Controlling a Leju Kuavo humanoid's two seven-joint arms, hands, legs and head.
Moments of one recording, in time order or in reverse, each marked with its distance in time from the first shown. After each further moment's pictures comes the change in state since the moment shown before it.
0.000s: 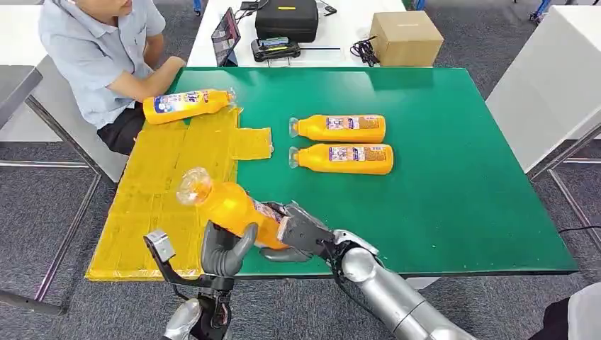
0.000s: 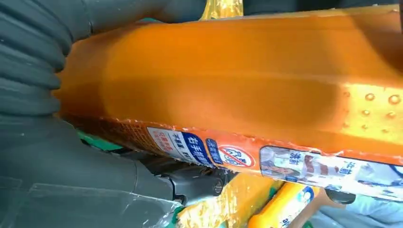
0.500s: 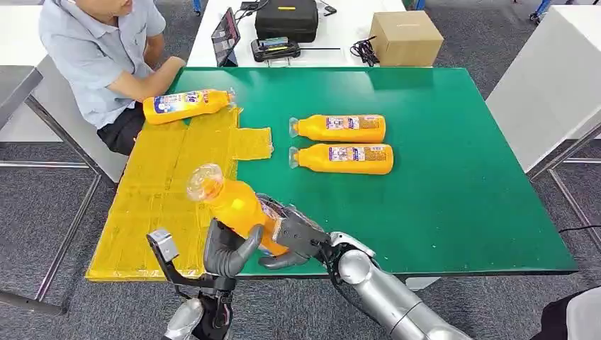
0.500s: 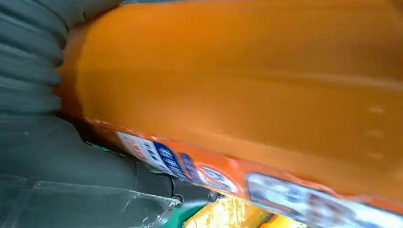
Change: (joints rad) left arm 0.000 0.000 -0.005 -0.022 -0.054 0.019 -0.011; right arm 0.002 0.018 0.000 0.022 -0.020 -0.018 0.021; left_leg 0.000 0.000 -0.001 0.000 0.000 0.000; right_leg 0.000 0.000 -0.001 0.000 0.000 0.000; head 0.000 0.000
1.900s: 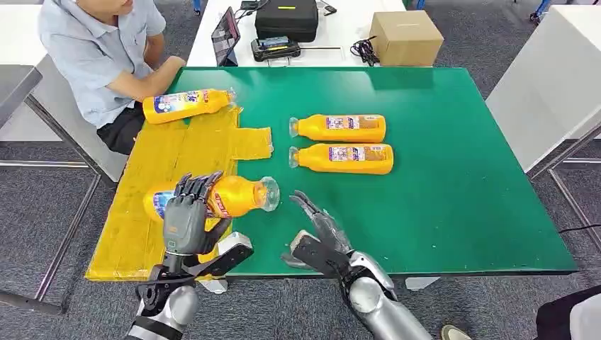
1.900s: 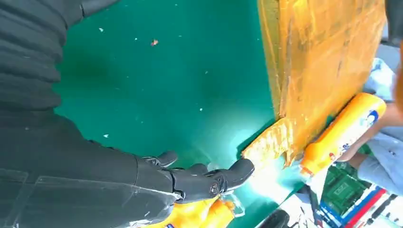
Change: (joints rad) left arm -0.082 0.074 0.200 0.022 -1.553 0.621 0.220; right arm 0.212 0.023 -0.217 -0.119 0.282 -0.272 -0.010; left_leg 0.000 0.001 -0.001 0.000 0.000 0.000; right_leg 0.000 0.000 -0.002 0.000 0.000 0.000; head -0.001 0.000
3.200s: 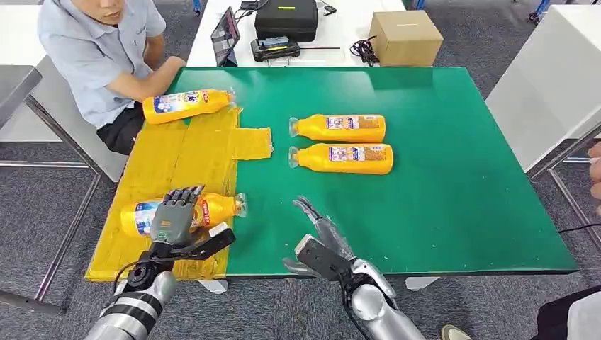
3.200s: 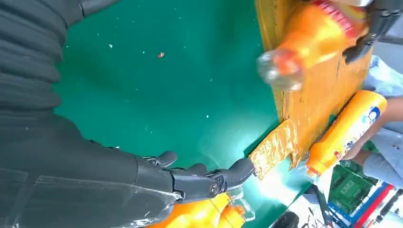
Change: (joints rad) left arm -0.223 0.119 0.043 0.522 -0.092 -0.056 0.101; right arm 0.052 0.018 -0.043 -0.033 -0.010 0.023 -0.009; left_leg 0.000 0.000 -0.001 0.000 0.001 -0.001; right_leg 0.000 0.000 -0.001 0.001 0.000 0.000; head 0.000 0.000
